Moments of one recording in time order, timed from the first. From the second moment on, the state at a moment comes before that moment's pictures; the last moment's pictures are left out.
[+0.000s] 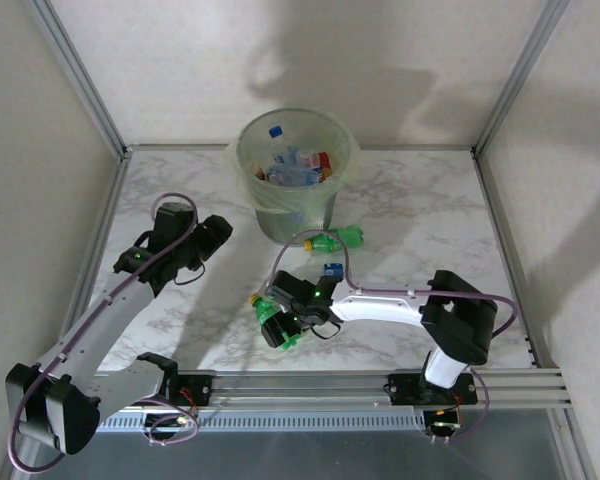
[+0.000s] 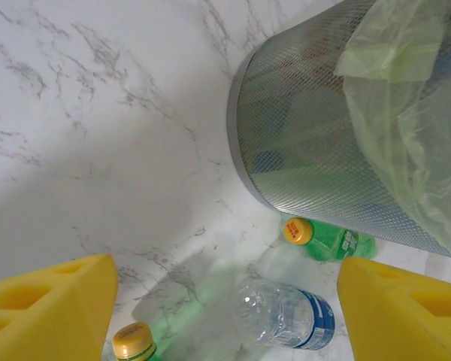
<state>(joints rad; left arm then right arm) -0.28 1.06 0.87 -0.57 0.06 -1.03 1.19 1.69 1.03 -0.53 -0.07 0.51</state>
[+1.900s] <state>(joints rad) -0.43 1.12 0.83 -0.47 0.31 -1.09 1.16 1.48 1.15 -0.51 0.11 0.50</state>
